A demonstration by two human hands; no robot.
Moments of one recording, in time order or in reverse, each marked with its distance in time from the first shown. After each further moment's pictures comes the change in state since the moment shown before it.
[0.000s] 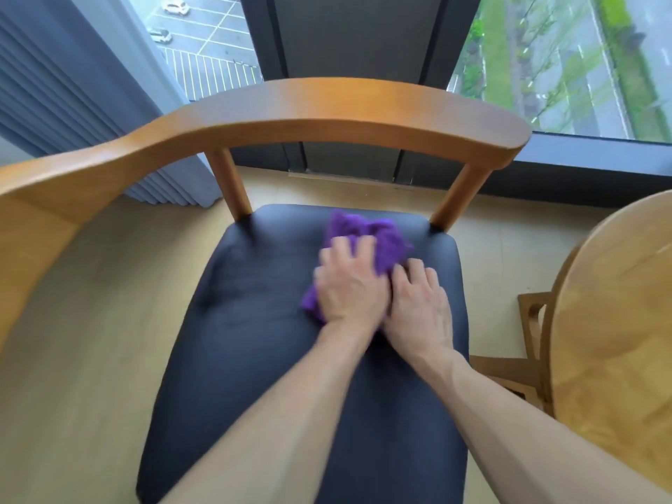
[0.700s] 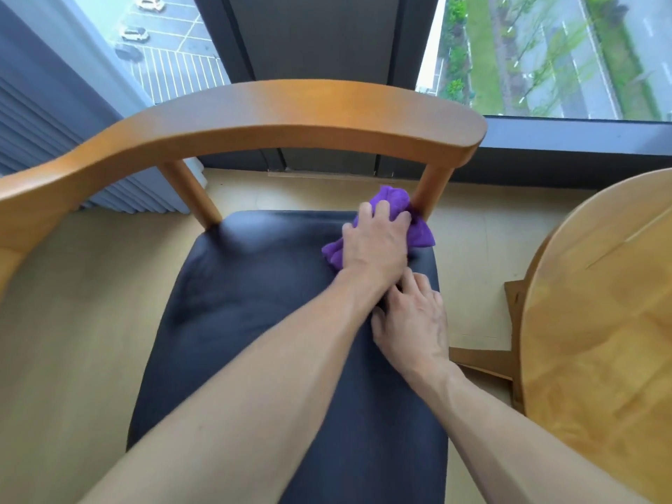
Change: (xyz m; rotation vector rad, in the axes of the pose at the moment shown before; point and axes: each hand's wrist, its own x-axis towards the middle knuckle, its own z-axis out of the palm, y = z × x) left_hand 0.057 0.071 0.017 0.214 -0.248 0.300; right_hand -0.008 0.024 -0.003 -0.030 0.015 0.008
